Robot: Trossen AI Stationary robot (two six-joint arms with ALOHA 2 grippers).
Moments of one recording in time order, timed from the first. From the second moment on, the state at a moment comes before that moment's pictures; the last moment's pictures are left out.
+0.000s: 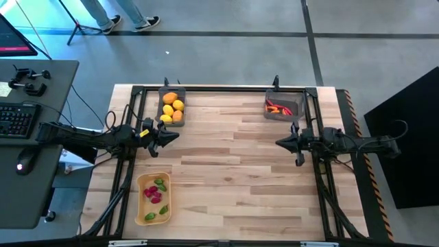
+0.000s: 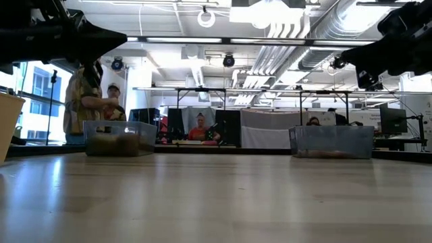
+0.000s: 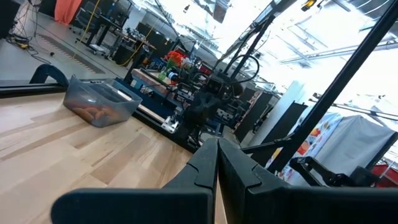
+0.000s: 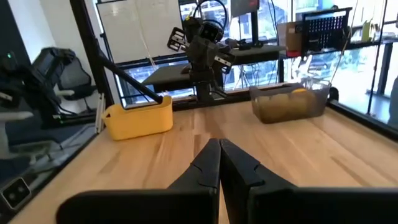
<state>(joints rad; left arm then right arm) -0.02 0.52 0.01 0.67 -0.13 -0.55 0.03 0.05 0.03 0.03 0.03 0.13</state>
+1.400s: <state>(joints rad) -0.01 0.03 0.01 0.38 -0.13 -0.55 0.03 0.01 0.04 -0.04 0.07 0.36</state>
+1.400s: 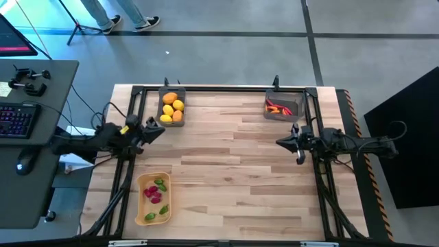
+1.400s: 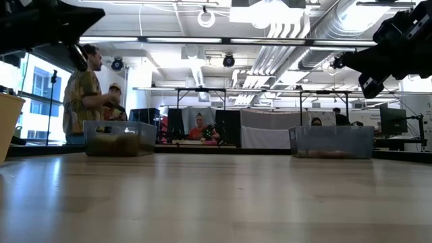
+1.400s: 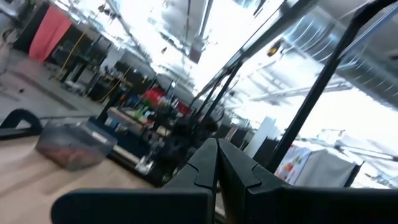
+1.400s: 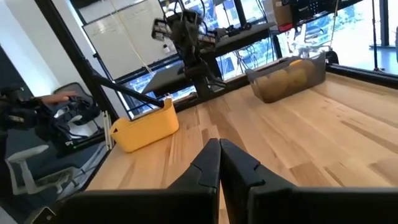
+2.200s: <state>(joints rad) -0.01 0.00 0.01 0.33 -0.12 -0.38 0.03 0.01 0.04 -0.04 0.07 0.36</state>
